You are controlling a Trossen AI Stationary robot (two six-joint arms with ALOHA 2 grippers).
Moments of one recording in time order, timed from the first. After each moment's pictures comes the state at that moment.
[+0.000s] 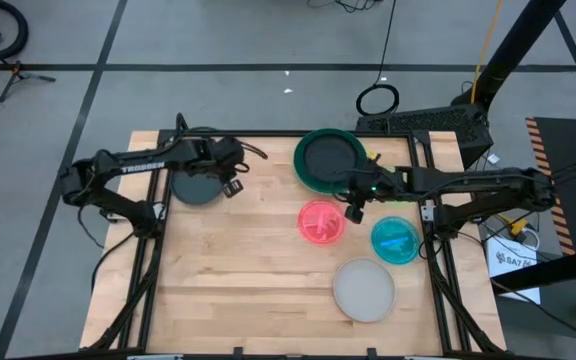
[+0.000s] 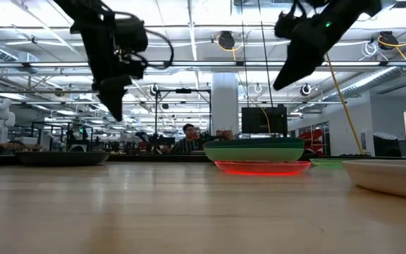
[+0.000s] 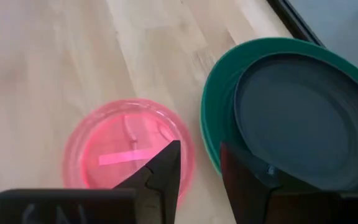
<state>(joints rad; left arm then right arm) 0.46 1.39 0.98 -0.78 -0.21 -0.04 -0.11 1.12 0.80 -0.47 0.21 0.13</state>
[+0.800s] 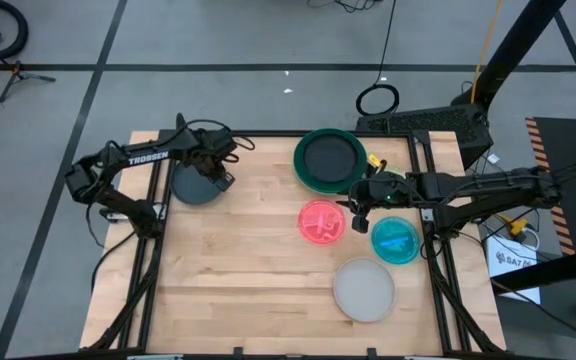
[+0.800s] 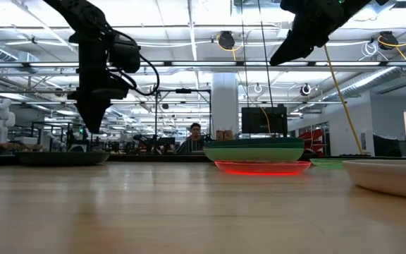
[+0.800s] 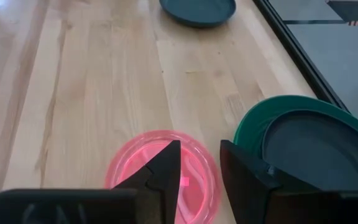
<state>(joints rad) 0.60 1.44 0.97 -0.97 -0.13 -0.24 0.00 1.05 0.80 -0.39 0.21 0.05</state>
